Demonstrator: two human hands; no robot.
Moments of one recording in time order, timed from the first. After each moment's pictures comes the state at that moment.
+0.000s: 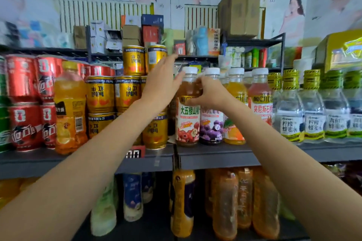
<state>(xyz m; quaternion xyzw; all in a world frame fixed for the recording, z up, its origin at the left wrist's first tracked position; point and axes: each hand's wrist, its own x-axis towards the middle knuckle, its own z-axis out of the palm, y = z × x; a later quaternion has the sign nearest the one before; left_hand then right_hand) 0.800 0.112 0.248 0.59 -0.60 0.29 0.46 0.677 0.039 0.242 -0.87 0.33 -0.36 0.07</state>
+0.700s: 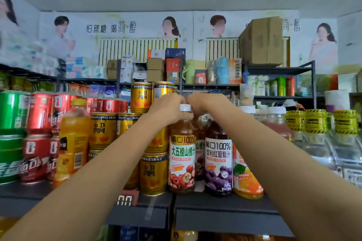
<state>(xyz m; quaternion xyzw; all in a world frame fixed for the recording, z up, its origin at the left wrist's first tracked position) 0.801 0.080 0.294 0.75 -0.56 0.23 0.26 0.735 -0.024 0.329 -0.93 0.28 -0.10 -0.20</state>
